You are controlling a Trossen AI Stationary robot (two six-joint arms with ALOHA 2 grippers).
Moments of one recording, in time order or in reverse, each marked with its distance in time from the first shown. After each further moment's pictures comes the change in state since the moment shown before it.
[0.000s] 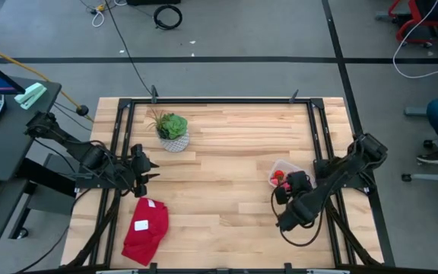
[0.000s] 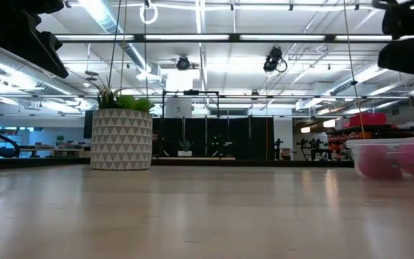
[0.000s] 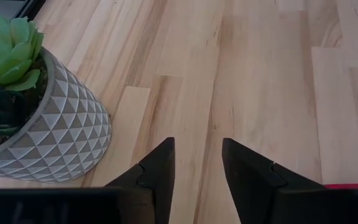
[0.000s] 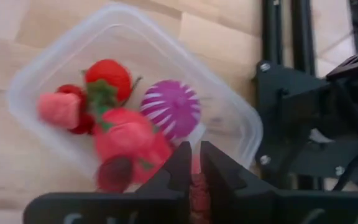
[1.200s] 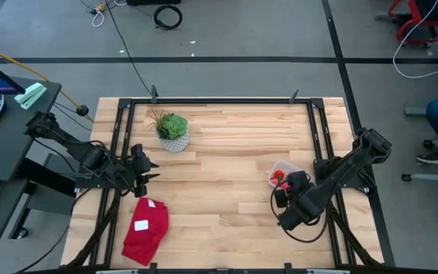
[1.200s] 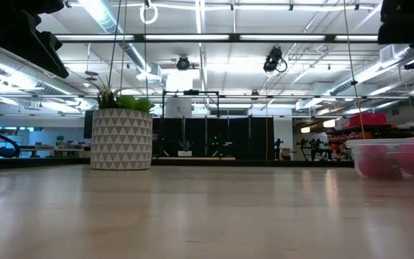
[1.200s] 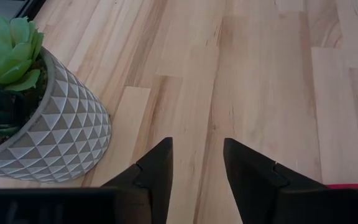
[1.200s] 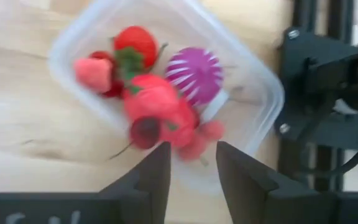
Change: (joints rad) left arm 0.000 0.000 0.000 0.001 0.000 -0.001; right arm -0.003 -0.072 0.021 0.062 -0.067 -0.046
